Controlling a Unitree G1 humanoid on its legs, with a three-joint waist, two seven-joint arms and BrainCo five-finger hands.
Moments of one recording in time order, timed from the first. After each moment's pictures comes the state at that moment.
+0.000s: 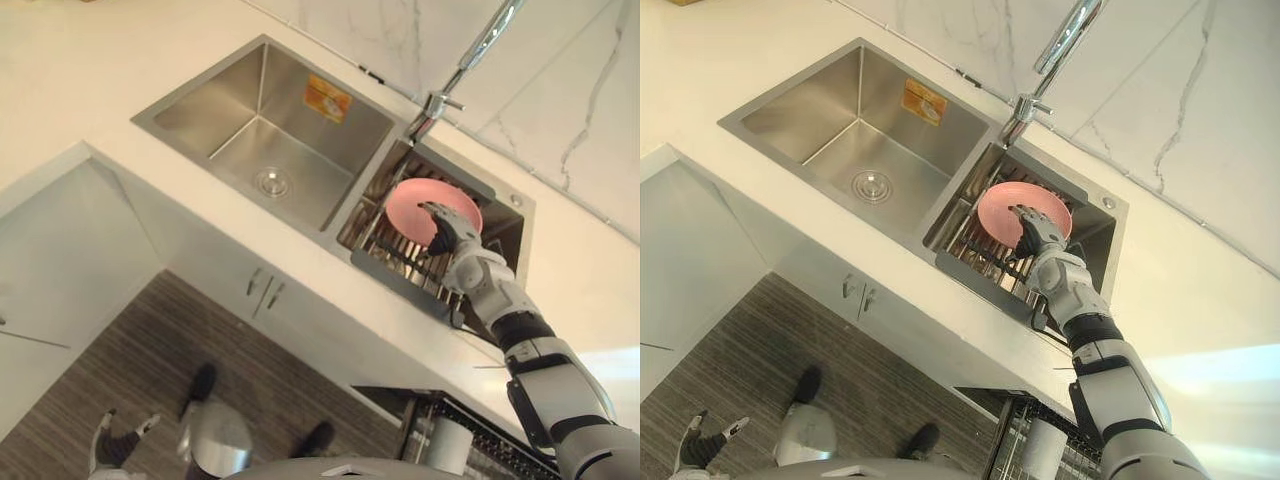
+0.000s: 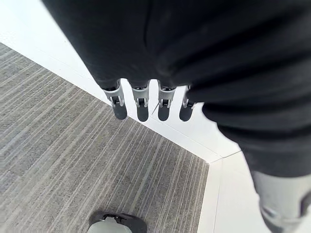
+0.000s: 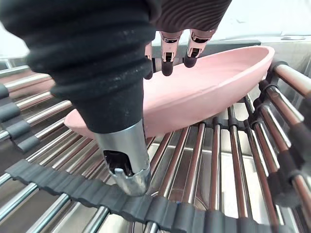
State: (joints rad) left arm 0.31 0.26 0.27 0.80 0.20 -0.22 0.21; right arm -0.62 -0.56 0.21 0.77 -0.64 -0.08 -0.07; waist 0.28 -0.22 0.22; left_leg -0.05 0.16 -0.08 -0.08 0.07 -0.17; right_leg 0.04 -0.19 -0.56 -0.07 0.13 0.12
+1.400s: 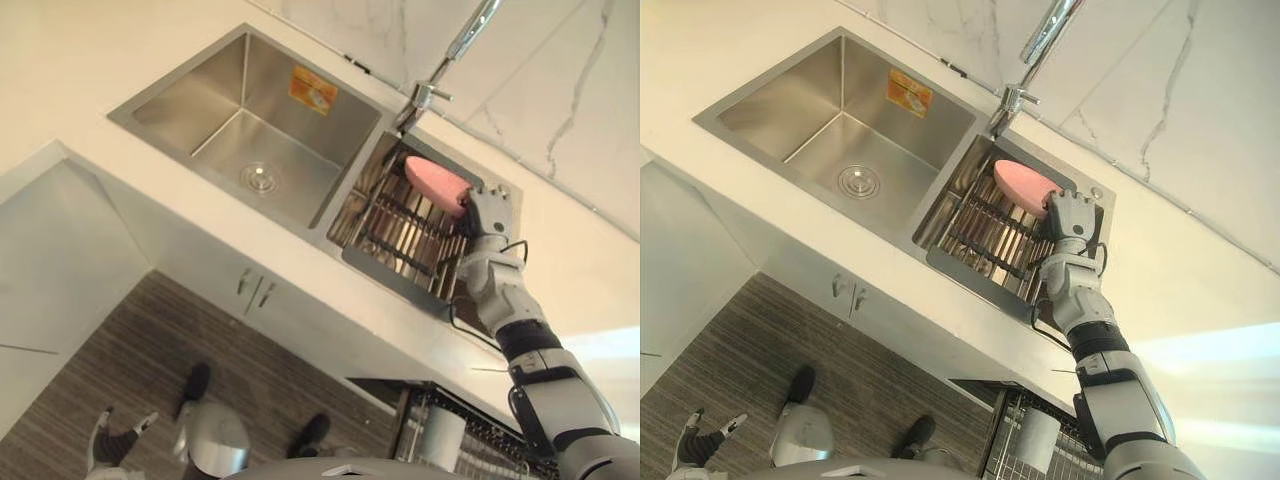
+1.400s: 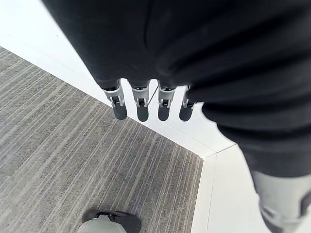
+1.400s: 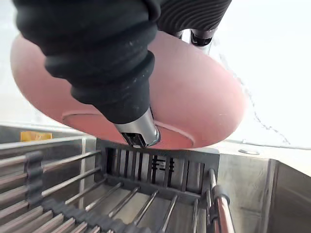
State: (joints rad) left arm 0.31 0.26 0.27 0.80 0.18 -0.24 0.22; right arm -0.55 -0.56 0.11 0.63 -0.78 0.02 -0.53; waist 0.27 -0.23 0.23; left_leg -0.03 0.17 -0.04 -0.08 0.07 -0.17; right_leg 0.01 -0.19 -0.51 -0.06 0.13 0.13
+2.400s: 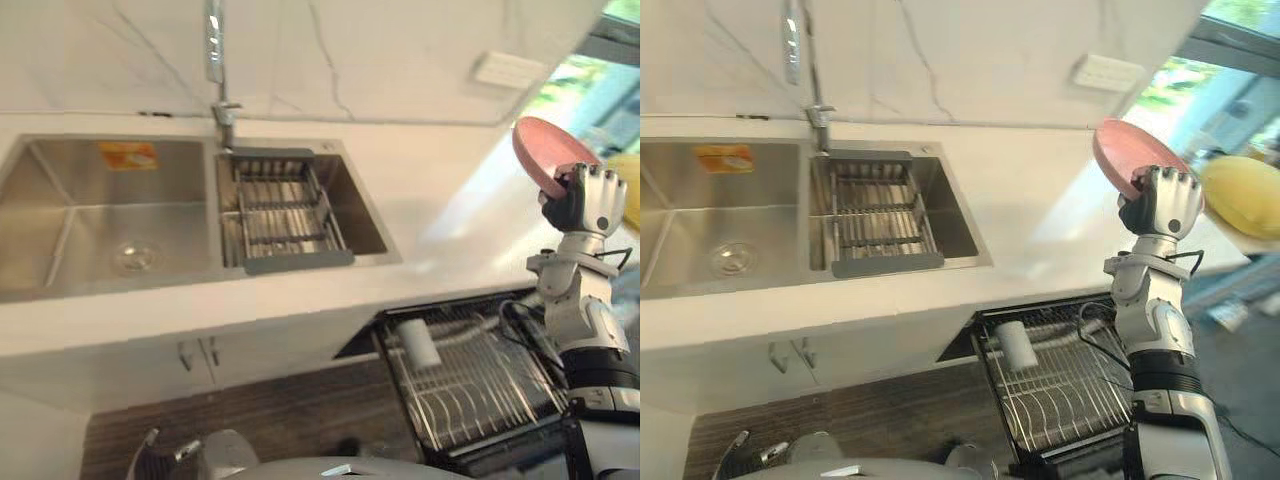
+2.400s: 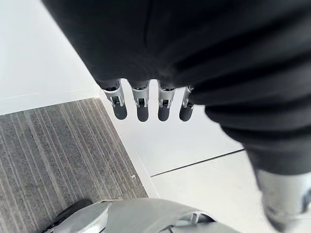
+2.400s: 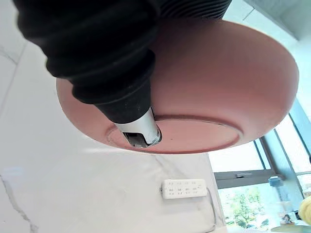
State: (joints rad) left arm 0.41 0.23 0.08 0.70 0.23 -0.15 0.14; right arm -0.38 -0.71 -0.12 0.30 -0.72 0.00 -0.52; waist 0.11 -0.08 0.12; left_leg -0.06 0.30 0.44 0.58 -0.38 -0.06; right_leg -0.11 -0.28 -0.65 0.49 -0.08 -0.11
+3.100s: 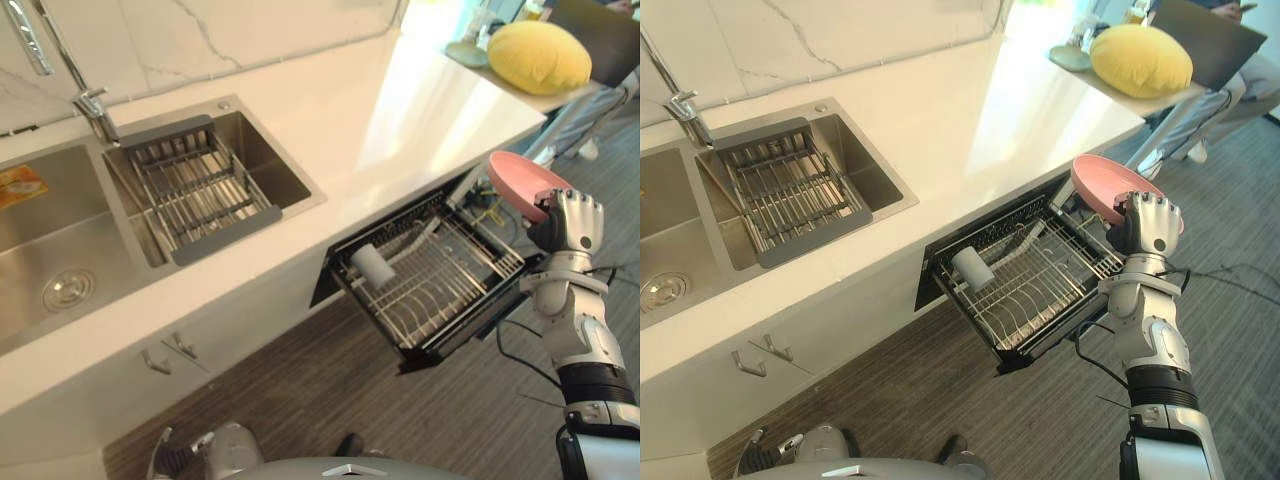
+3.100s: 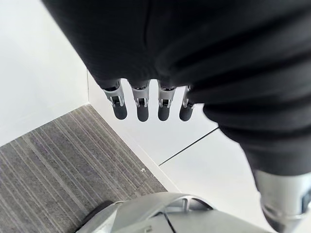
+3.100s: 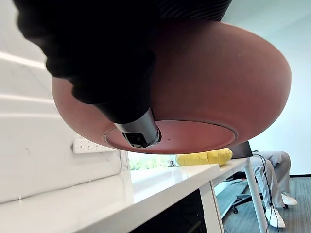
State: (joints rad) left arm 0.31 0.14 0.11 0.88 0.24 -0.20 0.19; right arm -0.27 -0.67 -0.17 0.34 -0.75 -0.08 -0.46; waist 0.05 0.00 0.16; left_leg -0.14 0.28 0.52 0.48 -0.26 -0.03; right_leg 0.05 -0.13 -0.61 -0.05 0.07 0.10
